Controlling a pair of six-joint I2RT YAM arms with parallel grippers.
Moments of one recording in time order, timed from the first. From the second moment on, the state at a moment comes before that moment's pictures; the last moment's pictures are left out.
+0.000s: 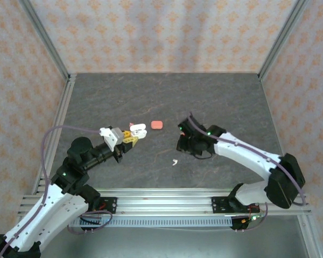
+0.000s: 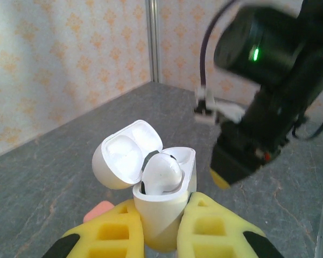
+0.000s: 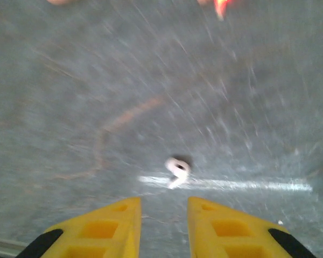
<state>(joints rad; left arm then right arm) -0.50 0.49 0.56 -0.21 0.34 0.08 0.79 1.35 0.95 -0.76 -0.05 0.98</state>
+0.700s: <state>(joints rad) -0.51 0.44 0.53 -0.29 0.31 0.08 0.85 1.59 0.90 -0.58 -0.09 1.02</state>
